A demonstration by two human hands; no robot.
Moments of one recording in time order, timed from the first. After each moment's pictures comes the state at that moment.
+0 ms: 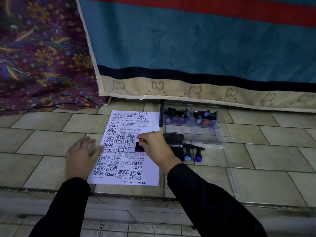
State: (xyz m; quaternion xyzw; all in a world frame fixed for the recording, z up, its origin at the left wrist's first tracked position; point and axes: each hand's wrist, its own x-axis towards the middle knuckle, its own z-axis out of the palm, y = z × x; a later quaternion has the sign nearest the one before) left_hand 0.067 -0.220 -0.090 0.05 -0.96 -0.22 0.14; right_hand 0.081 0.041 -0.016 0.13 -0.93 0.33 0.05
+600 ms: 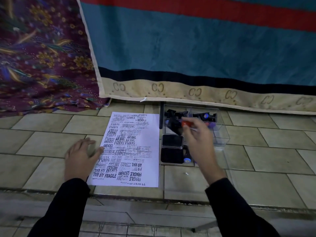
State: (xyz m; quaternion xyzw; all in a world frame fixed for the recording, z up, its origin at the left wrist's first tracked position) left_hand 0.065 -0.221 -0.087 0.05 -0.96 -0.22 0.14; right_hand 0.113 0.130 0.021 0.00 -0.83 0.50 0.25
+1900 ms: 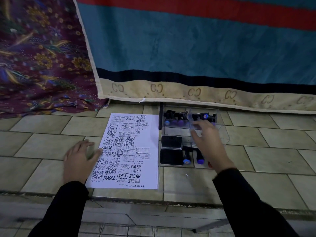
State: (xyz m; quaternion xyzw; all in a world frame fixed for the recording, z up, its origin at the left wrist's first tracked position) left_hand 0.065 -0.222 -0.091 0.06 -0.97 -0.21 0.13; right_hand 0.093 0.180 0.002 -0.03 -0.94 0.28 0.18
